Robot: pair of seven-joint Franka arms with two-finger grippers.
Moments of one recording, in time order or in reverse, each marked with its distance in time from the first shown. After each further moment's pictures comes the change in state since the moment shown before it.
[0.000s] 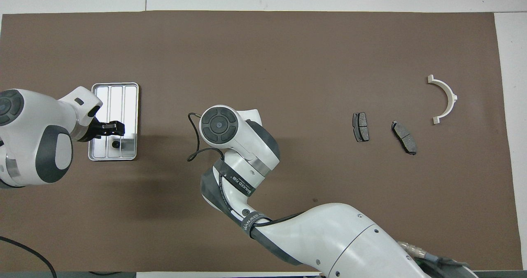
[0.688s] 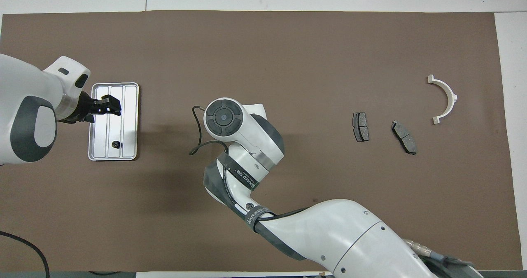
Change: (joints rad) left arm -0.114 0.022 -0.011 0.201 -0.017 -0.183 -0.325; right arm -0.063 -0.026 -0.013 0.111 -0.001 -0.166 -0.010
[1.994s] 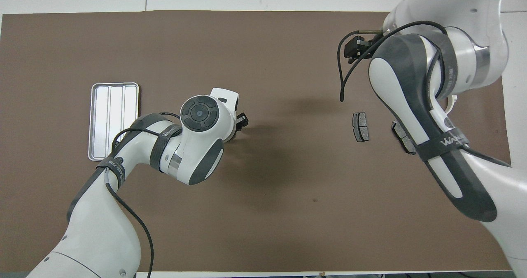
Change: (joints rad) left arm -0.461 0.204 0.014 0.013 0.002 0.233 -0.630; right arm -0.492 -0.228 0.002 0.014 0.086 -0.269 -1.097
